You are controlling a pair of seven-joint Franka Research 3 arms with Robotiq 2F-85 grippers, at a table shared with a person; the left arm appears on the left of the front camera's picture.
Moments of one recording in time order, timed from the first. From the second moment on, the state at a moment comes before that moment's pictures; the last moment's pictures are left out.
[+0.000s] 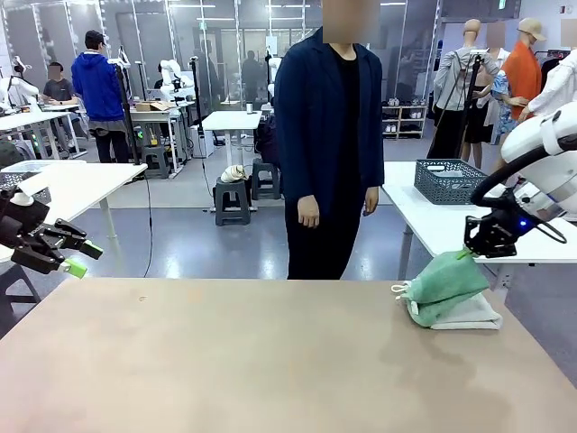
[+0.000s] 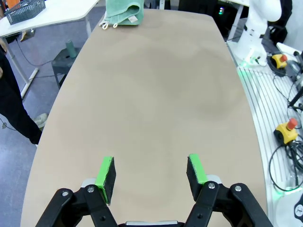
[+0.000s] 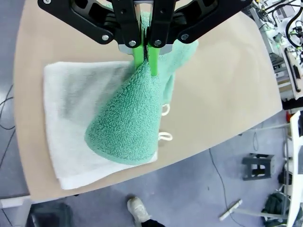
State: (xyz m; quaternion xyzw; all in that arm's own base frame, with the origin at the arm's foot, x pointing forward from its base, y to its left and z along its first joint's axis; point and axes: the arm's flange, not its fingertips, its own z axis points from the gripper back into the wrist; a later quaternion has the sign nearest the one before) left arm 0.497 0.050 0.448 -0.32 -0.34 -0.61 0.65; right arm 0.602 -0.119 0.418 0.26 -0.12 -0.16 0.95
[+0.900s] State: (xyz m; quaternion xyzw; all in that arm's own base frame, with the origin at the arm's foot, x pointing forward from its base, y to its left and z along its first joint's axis) left arm 0.497 0.050 0.448 -0.32 -0.34 -0.61 0.65; right arm 0.623 -0.155 0.375 0.17 -0.13 -0.11 0.97
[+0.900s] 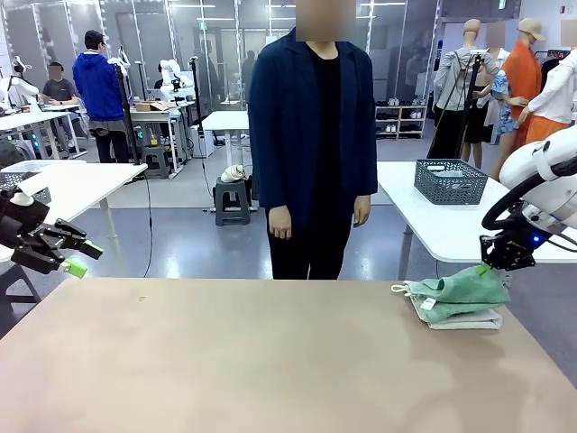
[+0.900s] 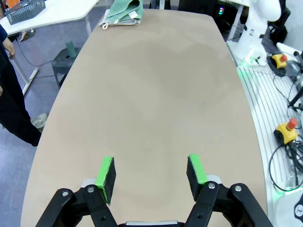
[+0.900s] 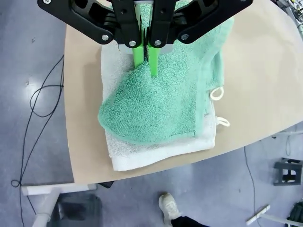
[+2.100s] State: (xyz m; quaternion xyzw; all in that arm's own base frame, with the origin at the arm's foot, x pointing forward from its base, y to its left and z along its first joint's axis) left arm 0.497 0.050 0.448 -0.32 -0.34 -0.61 0.65; right arm 0.560 -0.114 0.542 0.13 -0.11 -0.02 0.99
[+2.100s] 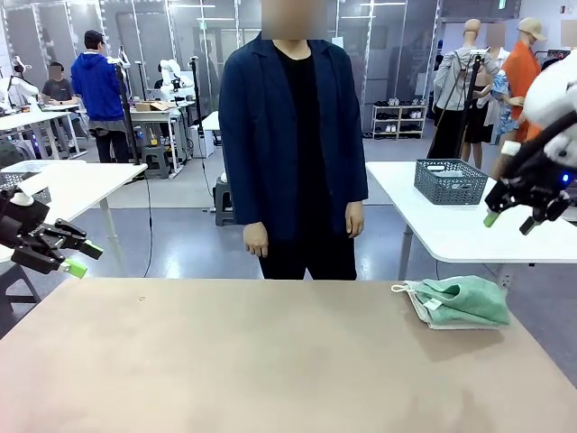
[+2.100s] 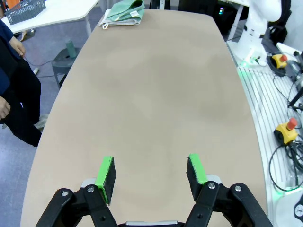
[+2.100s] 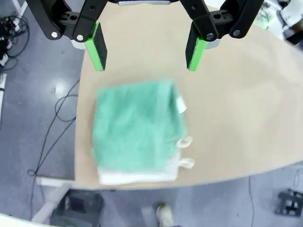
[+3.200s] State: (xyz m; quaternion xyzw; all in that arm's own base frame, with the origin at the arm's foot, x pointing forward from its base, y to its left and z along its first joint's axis) left arm 0.497 0.050 0.447 -0.32 -0.34 -0.61 0.65; right arm 0.323 0.000 0.762 0.10 -0.12 -0.07 0.99
